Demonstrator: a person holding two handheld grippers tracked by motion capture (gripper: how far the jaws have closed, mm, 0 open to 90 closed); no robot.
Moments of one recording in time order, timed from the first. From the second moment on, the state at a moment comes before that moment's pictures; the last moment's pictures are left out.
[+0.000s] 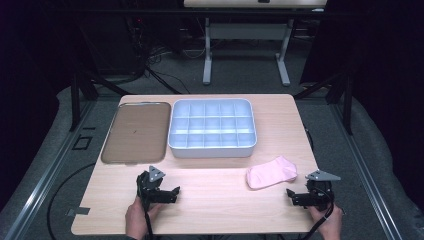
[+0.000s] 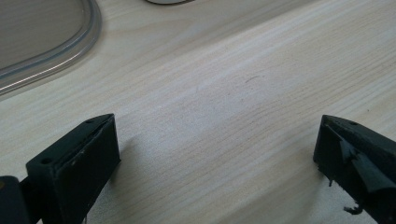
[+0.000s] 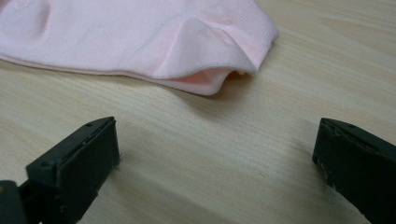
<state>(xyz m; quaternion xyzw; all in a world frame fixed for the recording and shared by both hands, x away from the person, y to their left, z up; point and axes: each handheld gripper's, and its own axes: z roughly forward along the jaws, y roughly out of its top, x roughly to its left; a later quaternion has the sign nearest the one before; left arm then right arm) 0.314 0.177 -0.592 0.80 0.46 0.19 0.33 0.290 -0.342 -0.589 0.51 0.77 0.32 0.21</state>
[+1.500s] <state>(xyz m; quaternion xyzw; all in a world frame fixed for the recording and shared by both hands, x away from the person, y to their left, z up) 0.314 0.176 -0.592 0.80 0.46 0.20 0.33 0.294 -0.318 -0.561 0.50 0.78 0.33 0.18</state>
